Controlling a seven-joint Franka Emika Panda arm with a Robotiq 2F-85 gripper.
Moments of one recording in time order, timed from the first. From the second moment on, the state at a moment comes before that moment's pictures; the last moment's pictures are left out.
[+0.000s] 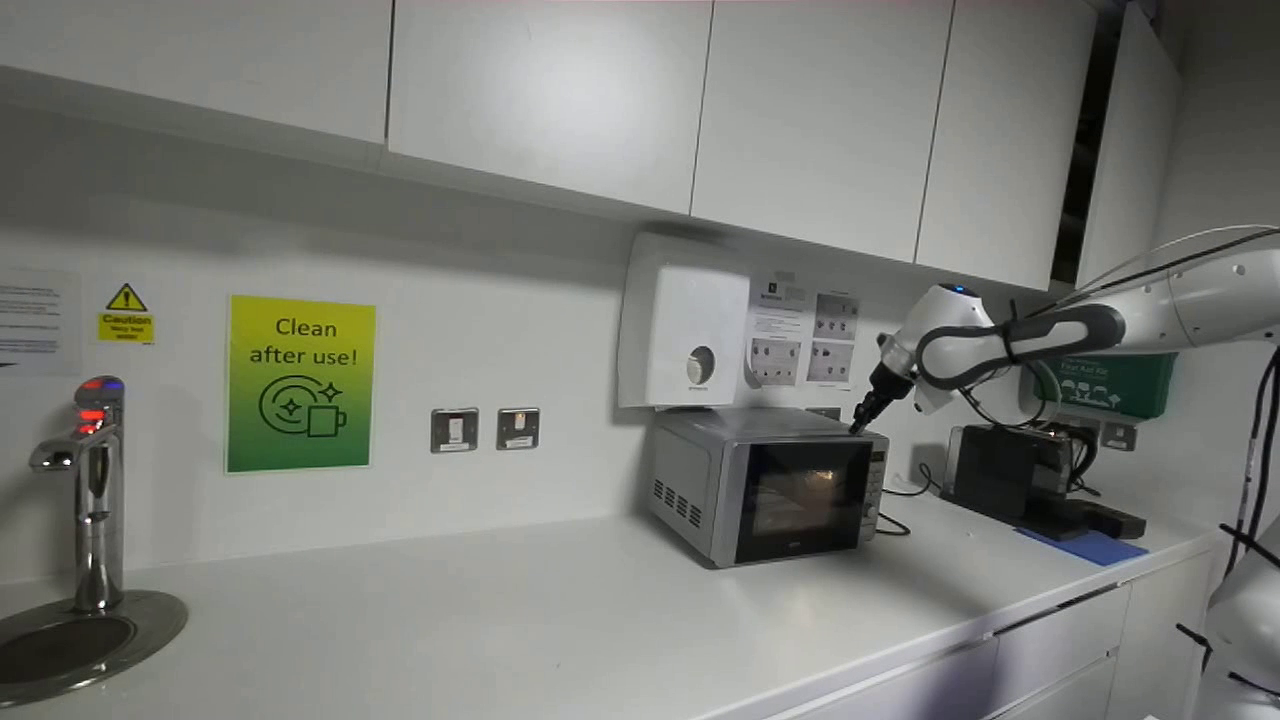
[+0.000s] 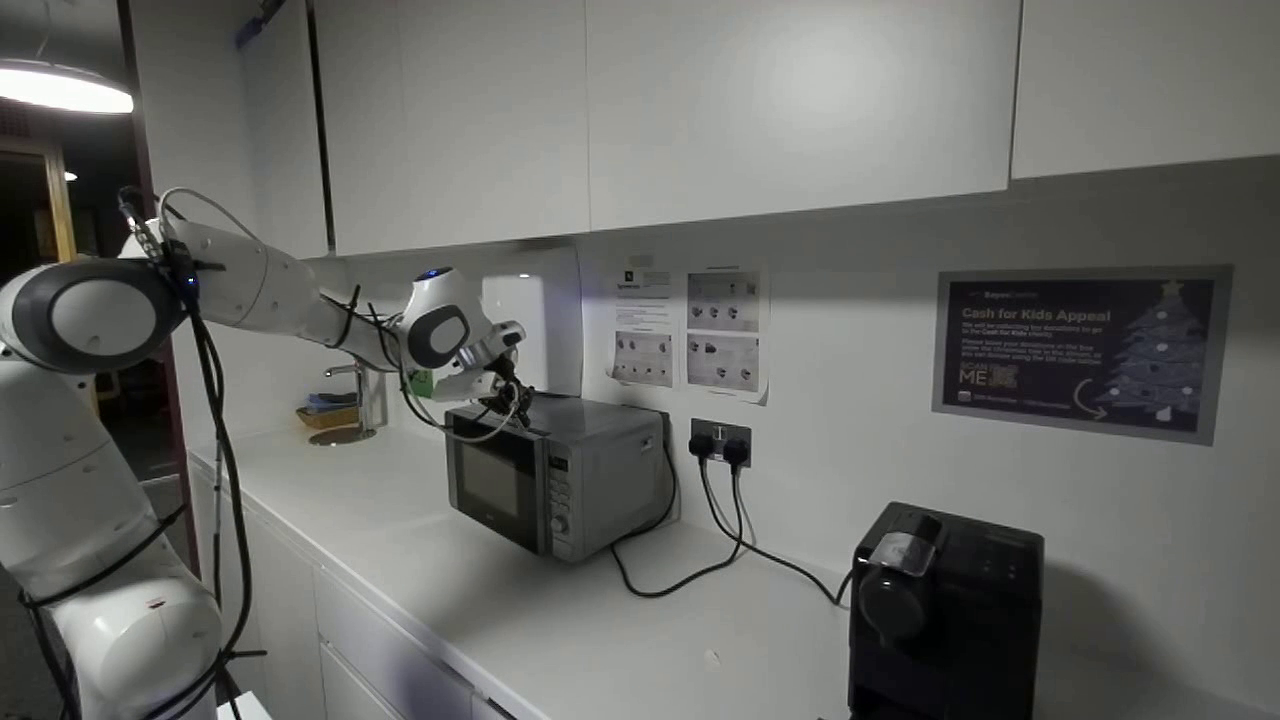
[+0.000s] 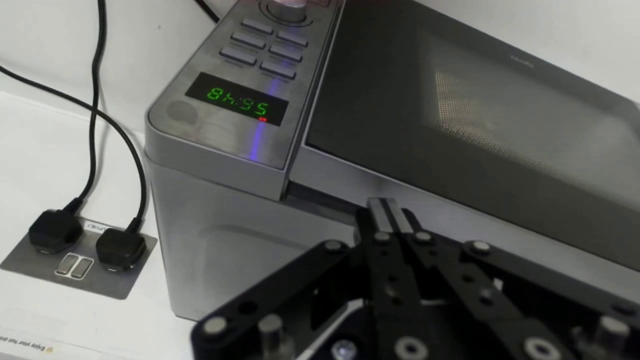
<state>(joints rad) 0.04 -0.29 0.04 -2.22 -0.09 2.47 -0.15</state>
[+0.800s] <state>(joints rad) 0.04 -0.25 0.04 -2.19 -0.09 2.48 -0.22</state>
